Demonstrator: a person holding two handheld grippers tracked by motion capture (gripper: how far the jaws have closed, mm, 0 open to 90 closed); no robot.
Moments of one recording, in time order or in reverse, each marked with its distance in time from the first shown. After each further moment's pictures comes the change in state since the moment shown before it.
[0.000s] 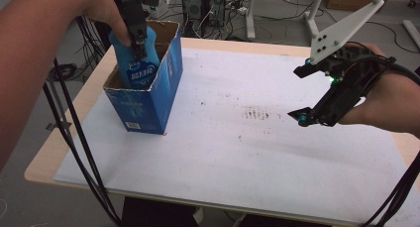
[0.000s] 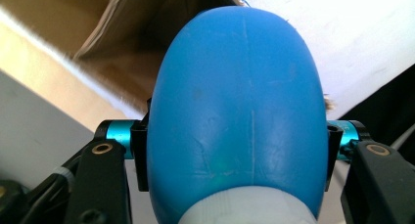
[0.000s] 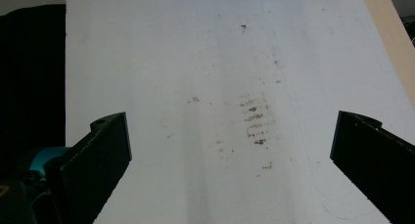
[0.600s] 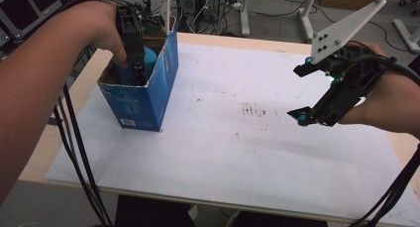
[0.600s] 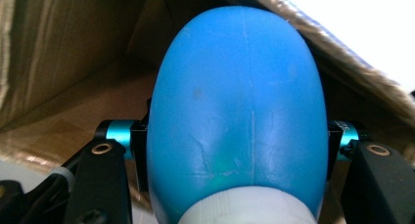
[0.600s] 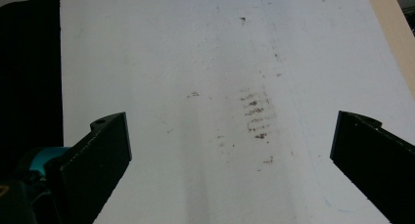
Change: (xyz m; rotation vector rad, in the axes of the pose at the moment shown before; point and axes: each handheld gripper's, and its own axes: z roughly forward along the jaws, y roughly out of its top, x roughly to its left) left arm 0.004 0.001 0.065 -0.020 -0.018 0.133; right arm 0.003 -0.001 0.002 0.022 -0.011 0.010
